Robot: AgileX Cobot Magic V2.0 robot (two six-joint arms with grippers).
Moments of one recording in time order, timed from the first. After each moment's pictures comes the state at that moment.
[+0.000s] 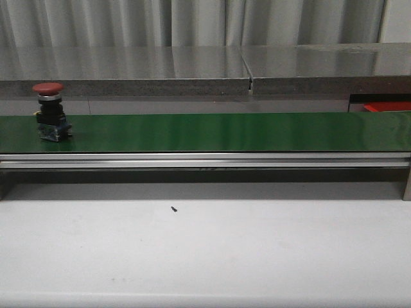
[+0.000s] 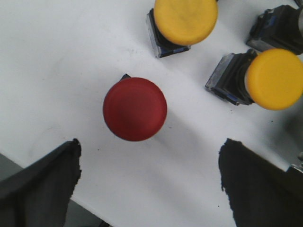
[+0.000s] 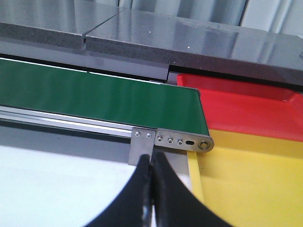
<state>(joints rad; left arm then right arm) 0.61 1.81 -1.31 -0.17 0.89 0.06 -0.03 -0.01 0.03 0.02 0.15 -0.12</state>
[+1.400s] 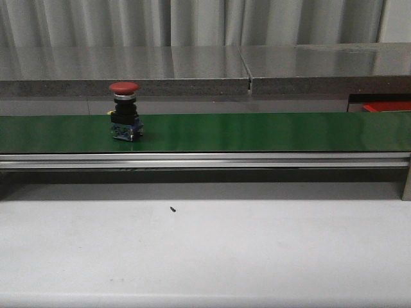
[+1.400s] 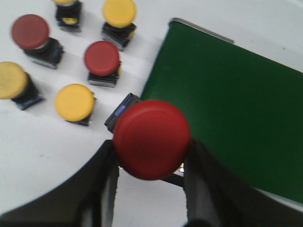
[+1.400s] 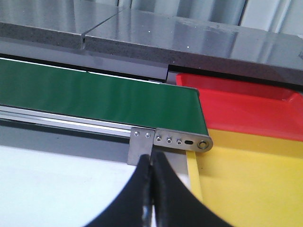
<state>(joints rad) 0.30 1.55 -1.31 -0.23 0.87 0.07 -0.03 -0.01 0.03 0.02 0.15 -0.12</state>
